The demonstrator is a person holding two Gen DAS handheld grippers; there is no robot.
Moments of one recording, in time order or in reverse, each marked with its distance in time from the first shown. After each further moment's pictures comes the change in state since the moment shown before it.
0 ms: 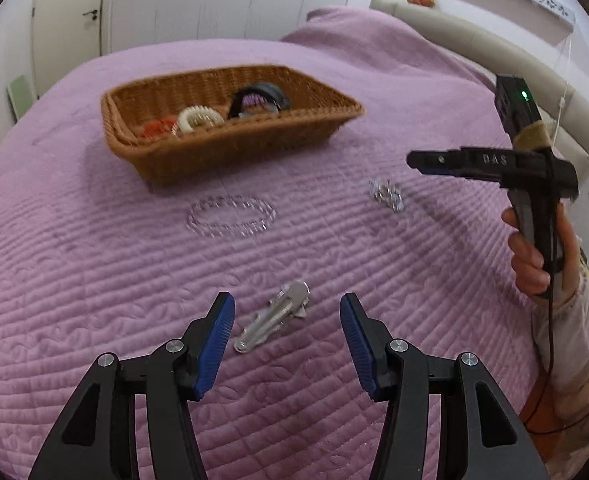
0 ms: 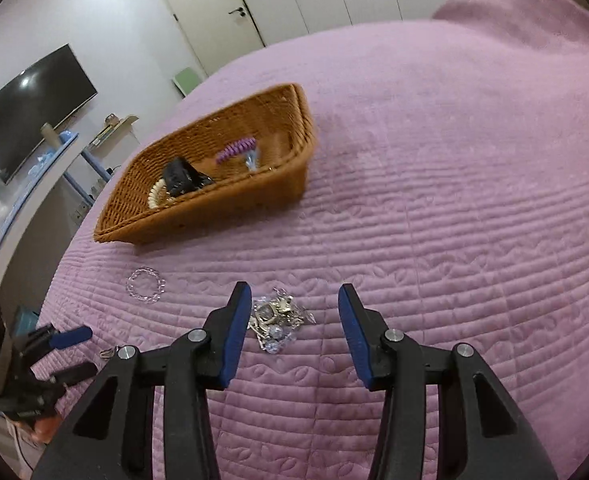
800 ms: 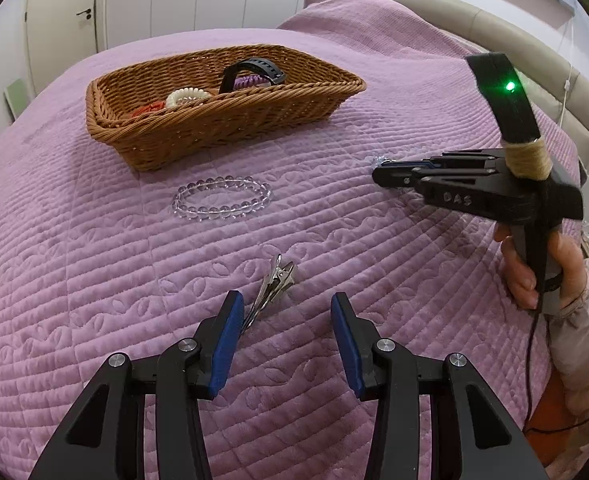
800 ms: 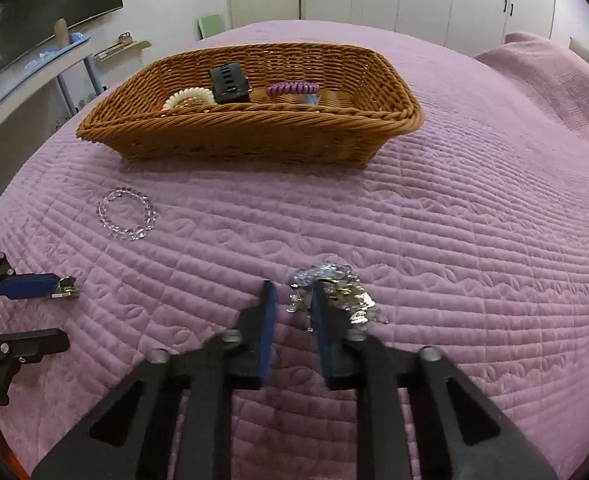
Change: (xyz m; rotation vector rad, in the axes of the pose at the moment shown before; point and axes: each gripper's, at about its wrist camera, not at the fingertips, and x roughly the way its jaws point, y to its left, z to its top) left arm 0.023 -0.005 0.000 0.036 0.035 0.037; right arm 0.053 0.070 -0.031 -0.316 0.070 -0.171
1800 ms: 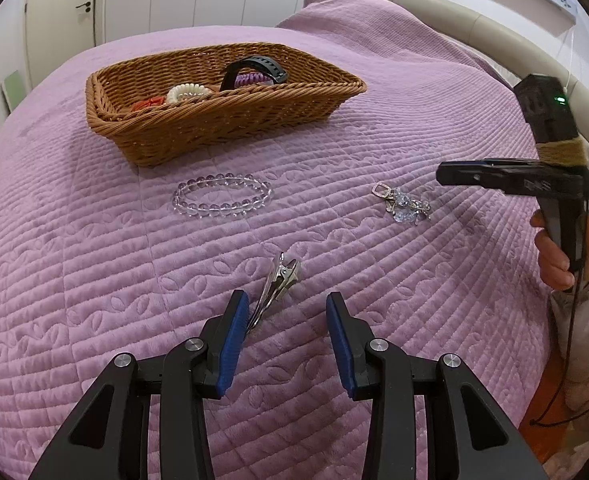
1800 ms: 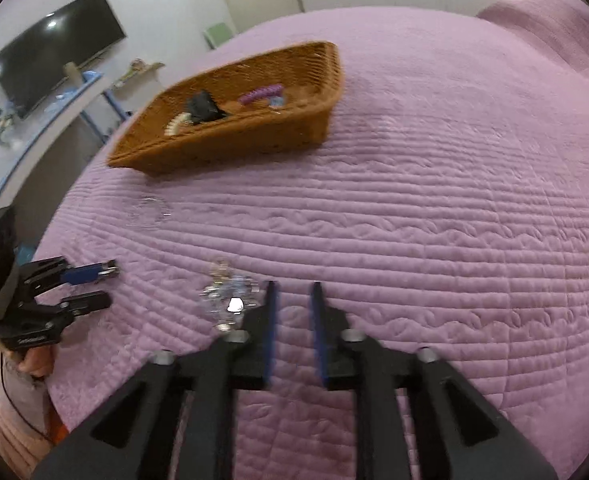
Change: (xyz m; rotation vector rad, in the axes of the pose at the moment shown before) left arm 0.001 0.004 0.000 -0.024 0.003 -0.033; right arm -0.050 -0.070 -0.021 0.105 0.016 0.216
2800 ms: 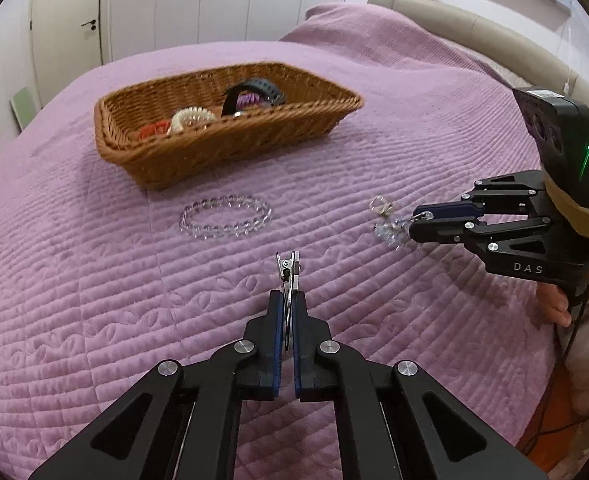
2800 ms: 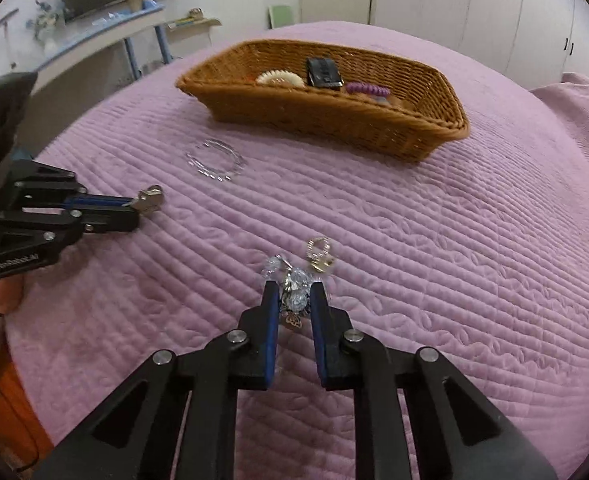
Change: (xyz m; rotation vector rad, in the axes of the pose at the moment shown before) left arm -0.010 -0.010 0.004 0.022 -0.063 0.046; right arm 0.026 0.085 -0.014 -0.303 0.020 -0.054
